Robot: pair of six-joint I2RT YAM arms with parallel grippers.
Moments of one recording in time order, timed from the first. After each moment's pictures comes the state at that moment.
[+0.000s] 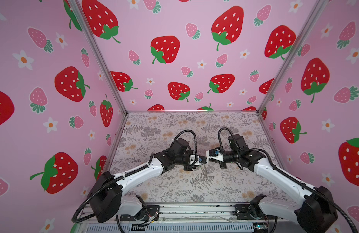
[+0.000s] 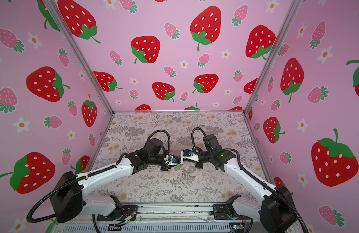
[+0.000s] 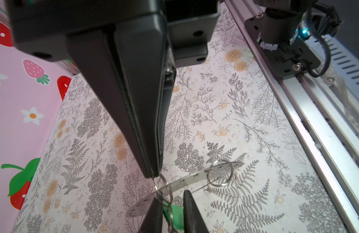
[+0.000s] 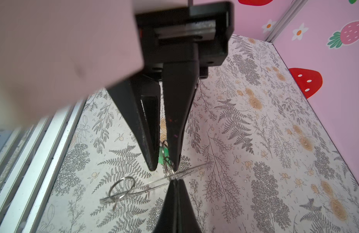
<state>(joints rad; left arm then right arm) -0.78 1.36 0.88 -0.19 0.49 0.83 0.63 1.17 0.81 -0.38 -0.73 -0.85</state>
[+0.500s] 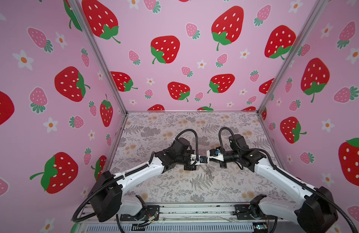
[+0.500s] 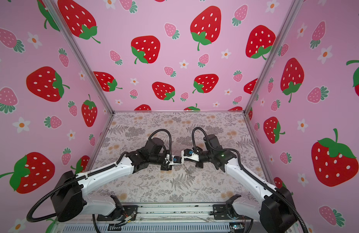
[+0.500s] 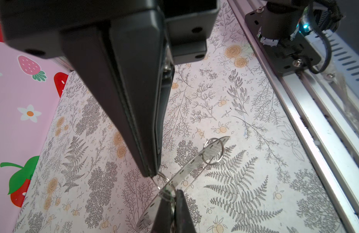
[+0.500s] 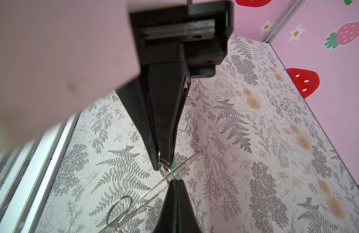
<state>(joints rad) -0.79 1.37 0.92 -0.25 0.47 0.85 0.63 1.16 0.80 -0.38 -0.73 -0.86</state>
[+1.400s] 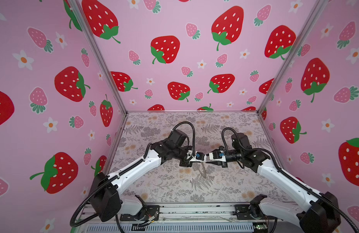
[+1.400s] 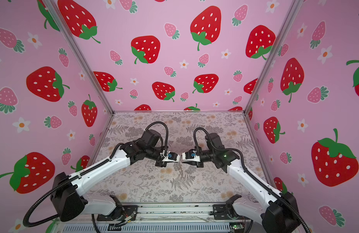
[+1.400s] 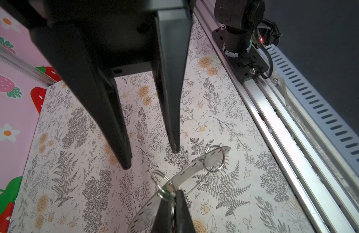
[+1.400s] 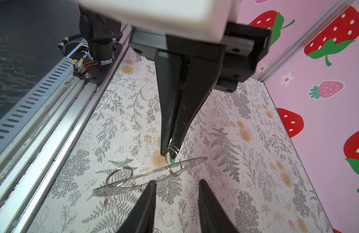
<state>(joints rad) -0.71 1.38 1.12 -0.60 0.64 1.03 0.62 1.13 0.84 -0.38 -0.86 -0.96</state>
